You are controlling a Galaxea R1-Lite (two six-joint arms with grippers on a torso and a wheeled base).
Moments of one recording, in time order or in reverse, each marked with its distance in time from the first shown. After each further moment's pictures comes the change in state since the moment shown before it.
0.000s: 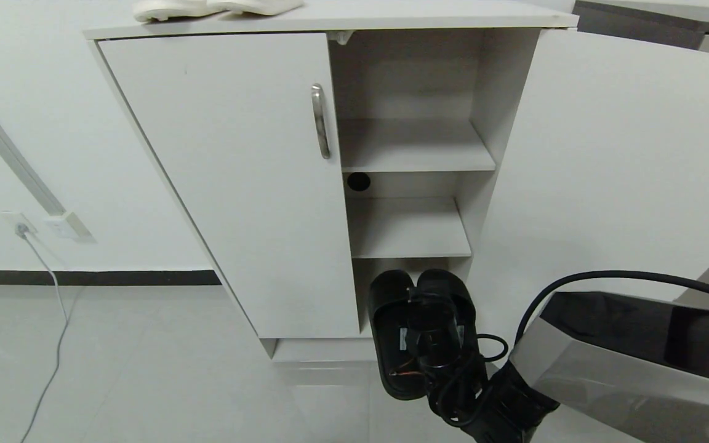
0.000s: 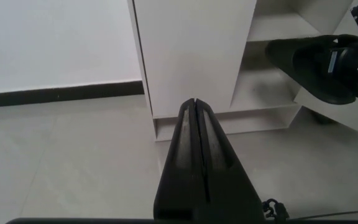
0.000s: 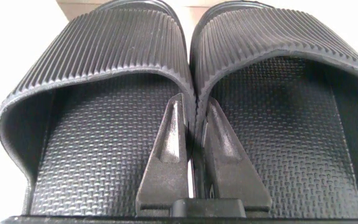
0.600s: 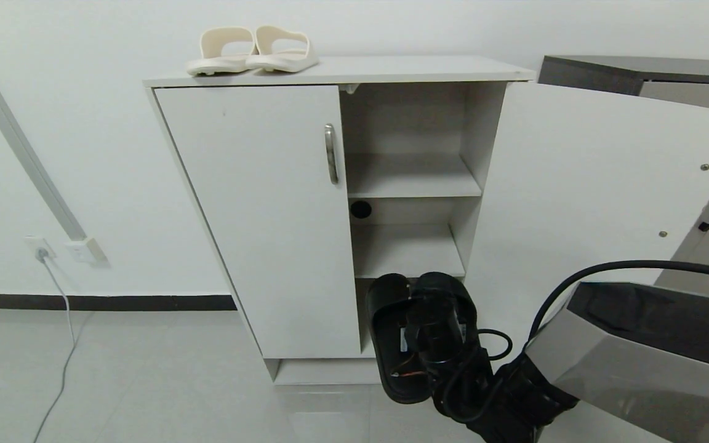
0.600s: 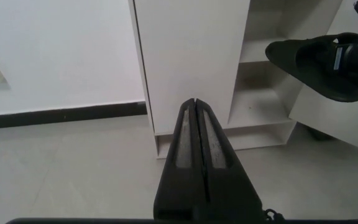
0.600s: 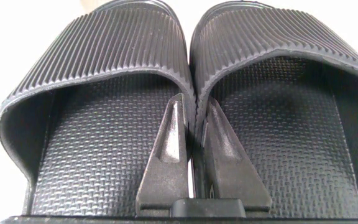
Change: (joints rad) left arm 0.000 0.000 -0.001 0.000 -0.001 0.001; right arm 0.009 -0.071 0.010 0.139 0.030 0.047
